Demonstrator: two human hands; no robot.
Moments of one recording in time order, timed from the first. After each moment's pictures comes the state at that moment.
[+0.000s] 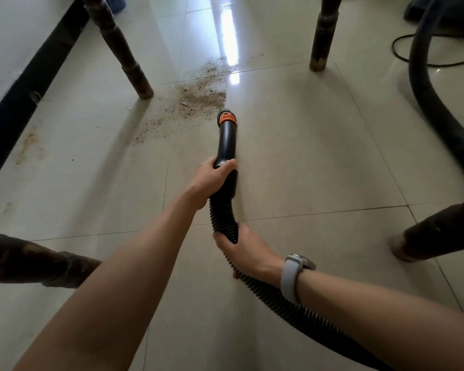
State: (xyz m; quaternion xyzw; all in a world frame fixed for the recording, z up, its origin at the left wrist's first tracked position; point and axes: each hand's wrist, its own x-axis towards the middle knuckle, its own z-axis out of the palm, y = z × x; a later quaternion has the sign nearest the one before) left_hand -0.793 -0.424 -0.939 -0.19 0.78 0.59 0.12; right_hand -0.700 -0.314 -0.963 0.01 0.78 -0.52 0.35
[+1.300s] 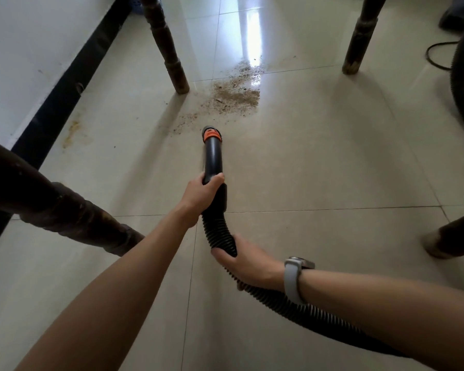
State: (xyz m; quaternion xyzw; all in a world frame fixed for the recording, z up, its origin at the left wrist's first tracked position) left_hand -0.711 -0.510 -0.926 -0.26 0.77 0.59 0.07; right_hand -0.648 -0.377 -0.941 -0.10 0.78 -0.44 0.43
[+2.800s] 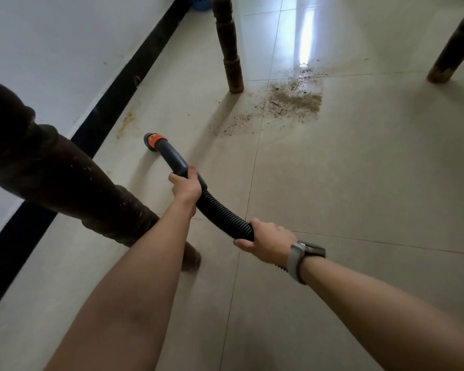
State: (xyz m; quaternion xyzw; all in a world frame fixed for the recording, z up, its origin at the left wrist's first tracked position) left_hand -0.743 -0.644 -0.957 -0.51 0.65 0.55 -0.09; right_hand -0.718 -0.463 -0.972 -0.25 0.89 -0.17 0.33
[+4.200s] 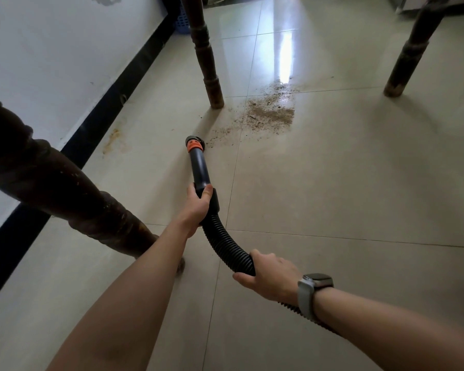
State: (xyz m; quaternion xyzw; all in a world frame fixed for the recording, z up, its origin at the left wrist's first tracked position) left_hand -0.723 -0.592 -0.959 -0.34 0.72 0.61 0.03; right_hand -0.670 -0.401 -0.959 -0.25 0.89 -0.18 0.34
